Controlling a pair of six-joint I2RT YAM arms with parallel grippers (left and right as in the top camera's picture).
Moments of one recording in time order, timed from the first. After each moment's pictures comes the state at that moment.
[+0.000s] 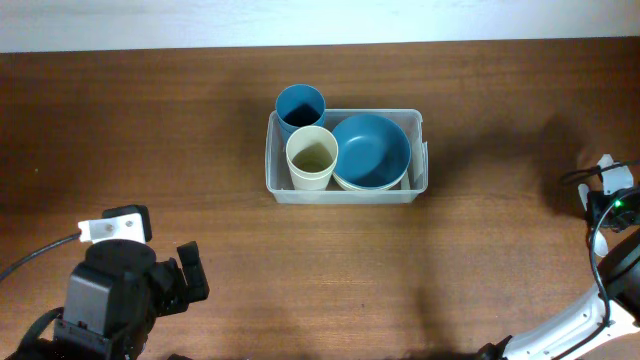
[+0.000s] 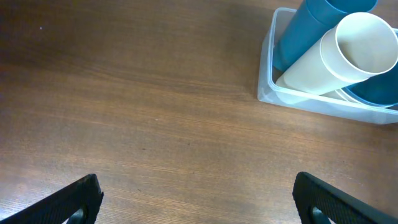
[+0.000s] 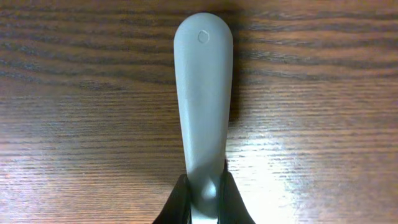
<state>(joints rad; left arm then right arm) -0.37 0.82 1.40 -1.45 -0.30 -0.45 -0.81 2.12 1.50 -0.83 -0.11 -0.74</state>
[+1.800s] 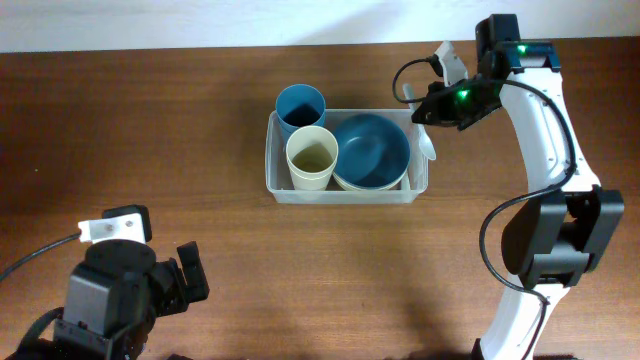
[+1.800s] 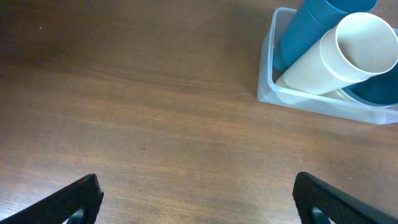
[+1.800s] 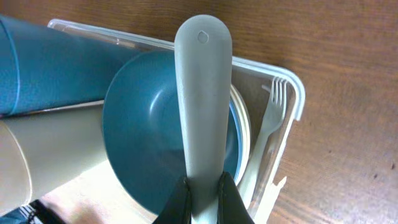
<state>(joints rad) -0.37 0.82 1.40 -1.45 -0.30 -0.45 -0.01 2.09 1.99 -1.24 -0.56 -0.11</state>
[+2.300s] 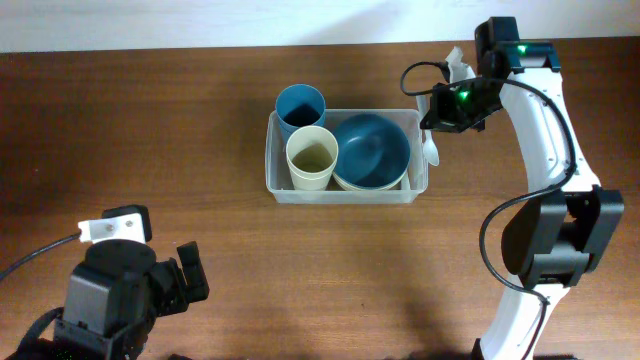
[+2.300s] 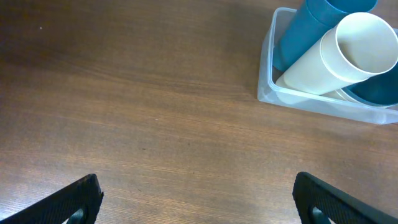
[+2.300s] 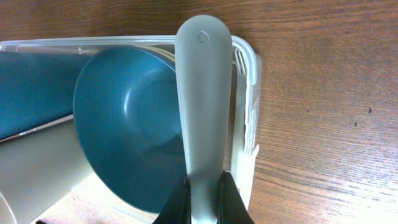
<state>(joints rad) -0.37 0.82 1.40 -1.45 -0.30 -0.45 -0.01 2.09 1.99 -1.28 -0.44 0.08</state>
